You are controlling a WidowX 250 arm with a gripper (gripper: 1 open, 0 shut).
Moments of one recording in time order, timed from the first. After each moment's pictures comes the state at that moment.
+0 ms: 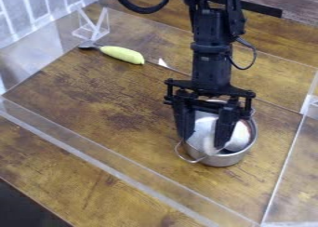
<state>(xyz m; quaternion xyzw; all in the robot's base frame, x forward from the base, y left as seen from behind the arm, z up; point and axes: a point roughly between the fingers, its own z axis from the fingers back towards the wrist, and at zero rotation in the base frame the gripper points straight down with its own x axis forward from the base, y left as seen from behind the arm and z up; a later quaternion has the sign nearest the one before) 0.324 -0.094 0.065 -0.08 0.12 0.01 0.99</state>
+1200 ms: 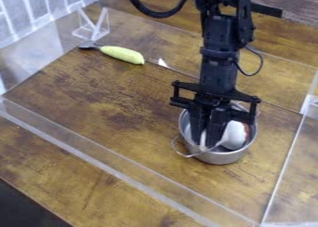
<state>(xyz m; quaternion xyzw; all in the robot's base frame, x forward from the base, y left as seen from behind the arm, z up) 0.331 -0.095 0.058 -0.06 0.13 0.02 0.99</state>
